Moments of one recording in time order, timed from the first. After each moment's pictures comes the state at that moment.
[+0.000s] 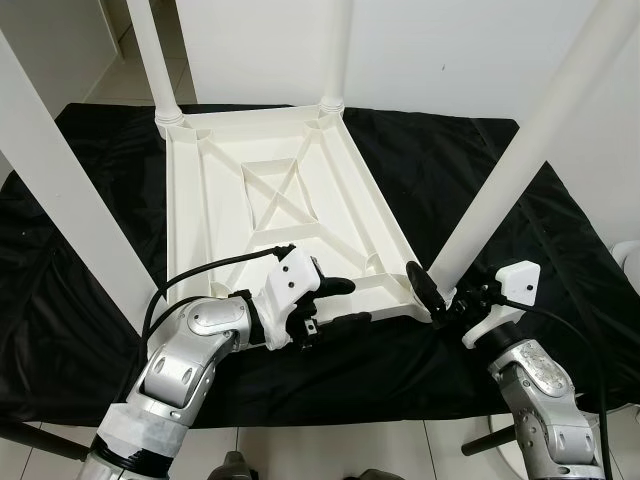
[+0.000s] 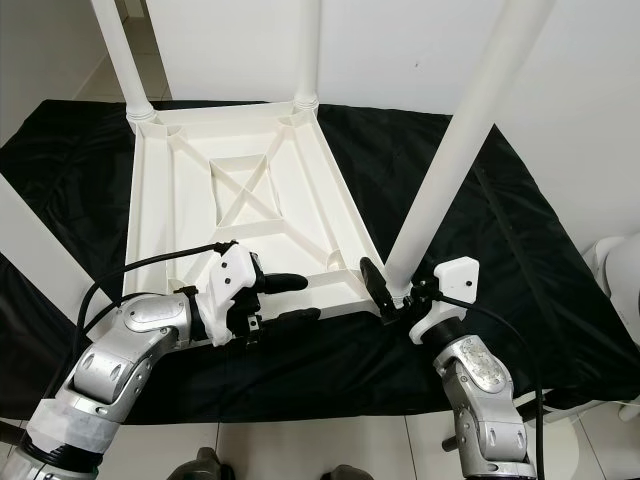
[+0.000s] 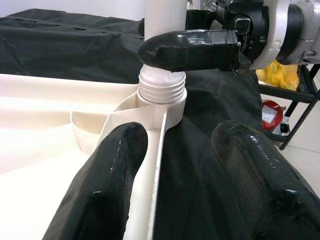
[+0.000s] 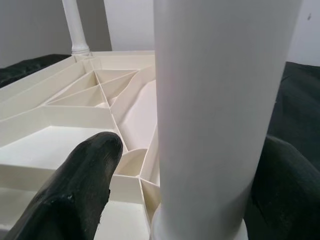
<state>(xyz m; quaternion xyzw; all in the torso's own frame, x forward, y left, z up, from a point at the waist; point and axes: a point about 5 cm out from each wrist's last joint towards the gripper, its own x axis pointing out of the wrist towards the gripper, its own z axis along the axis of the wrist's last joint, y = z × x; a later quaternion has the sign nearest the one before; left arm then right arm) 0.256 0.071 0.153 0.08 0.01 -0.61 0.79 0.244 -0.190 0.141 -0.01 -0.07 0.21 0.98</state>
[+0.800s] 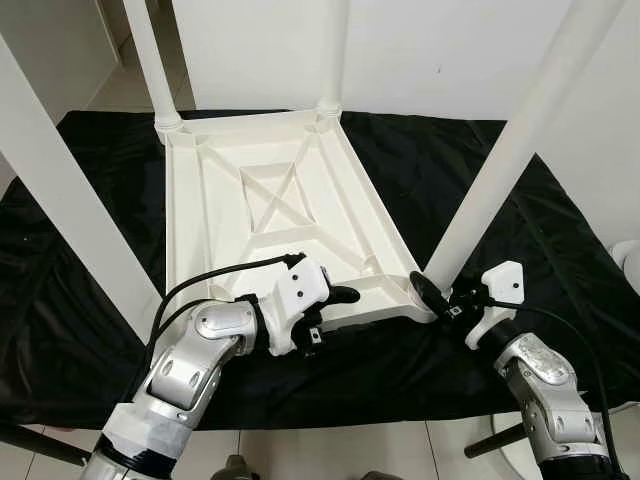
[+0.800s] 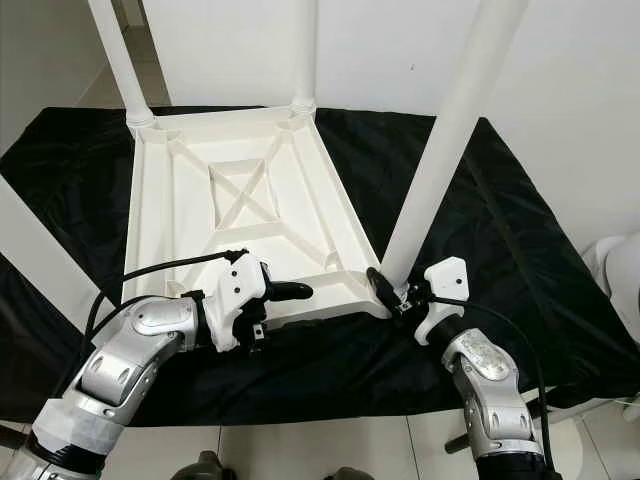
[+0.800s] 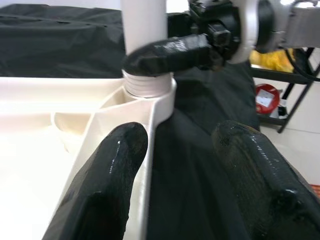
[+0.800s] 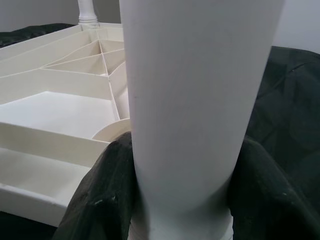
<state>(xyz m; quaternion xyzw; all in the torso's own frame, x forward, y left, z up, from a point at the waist) 0.257 0.062 0.147 0.10 0.01 -0.61 0.78 0.259 -0.199 0.123 -0.06 -0.03 0.24 0.97</state>
